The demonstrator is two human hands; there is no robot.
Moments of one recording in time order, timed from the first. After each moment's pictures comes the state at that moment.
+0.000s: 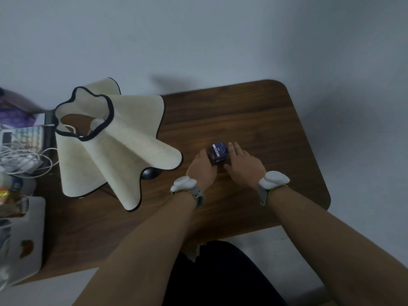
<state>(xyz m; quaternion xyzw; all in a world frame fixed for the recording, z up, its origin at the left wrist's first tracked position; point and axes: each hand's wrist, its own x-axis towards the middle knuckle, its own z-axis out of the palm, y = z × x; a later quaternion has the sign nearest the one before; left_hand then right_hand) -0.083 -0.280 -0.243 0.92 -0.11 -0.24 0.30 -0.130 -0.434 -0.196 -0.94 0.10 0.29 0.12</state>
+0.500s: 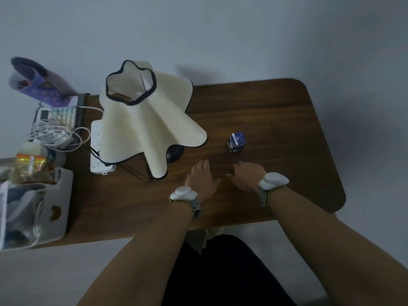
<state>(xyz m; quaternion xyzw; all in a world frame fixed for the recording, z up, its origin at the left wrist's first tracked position) -0.142 -0.199 -0.242 0.94 -0.13 -0.29 0.14 -0.151 -0.378 -0.204 -0.91 0.04 0.42 0.05</state>
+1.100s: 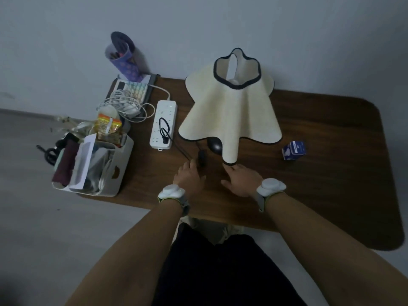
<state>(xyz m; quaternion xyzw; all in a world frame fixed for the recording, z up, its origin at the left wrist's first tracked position) -0.143 -0.011 -0.232 0.96 0.03 -0.25 0.14 -0.133 -0.217 -0.212 -0.91 -0.15 0.37 0.06</state>
